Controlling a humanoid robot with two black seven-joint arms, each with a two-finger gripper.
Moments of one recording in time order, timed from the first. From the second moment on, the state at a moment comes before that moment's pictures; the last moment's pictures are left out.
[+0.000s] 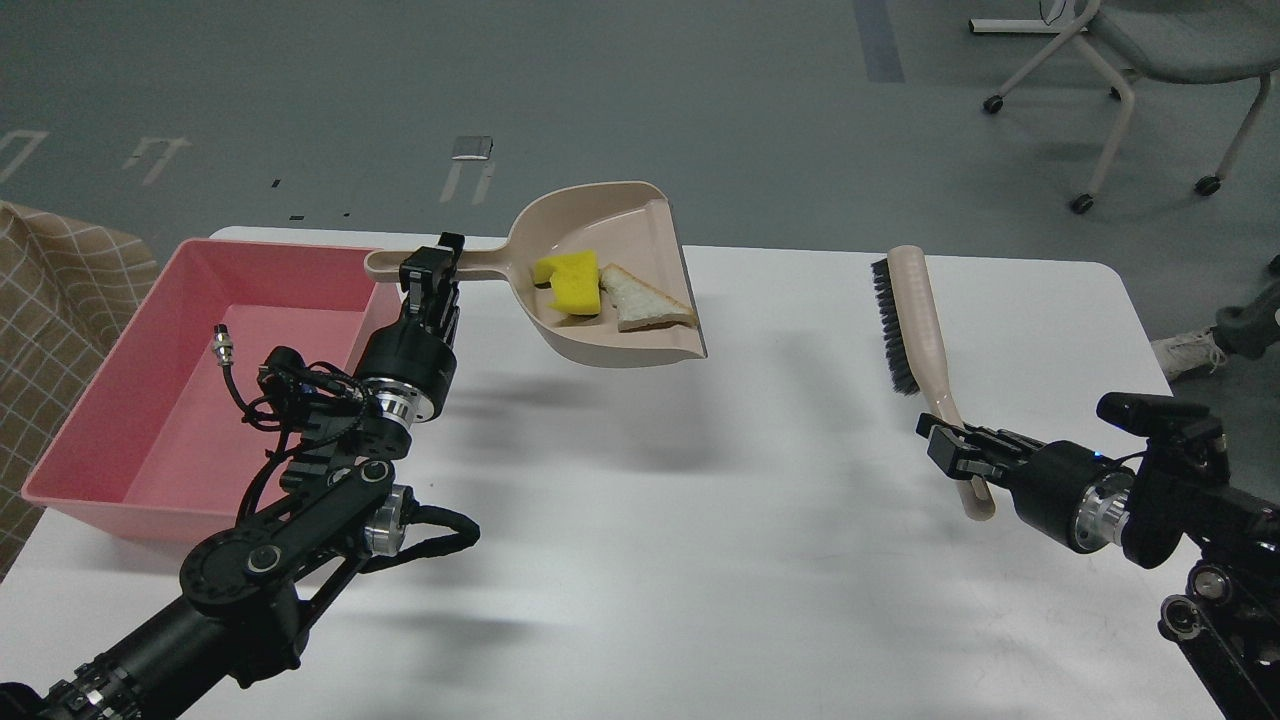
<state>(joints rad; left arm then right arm) -0.33 0.24 -0.92 -1.25 0.93 0.43 -0.28 0.07 -0.40 1.28 1.48 -2.14 0.49 0.14</state>
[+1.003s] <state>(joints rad) -0.29 0.56 -1.06 -1.33 0.78 0.22 -0.29 0.08 -0.40 1.28 1.47 -2.14 0.49 0.14</state>
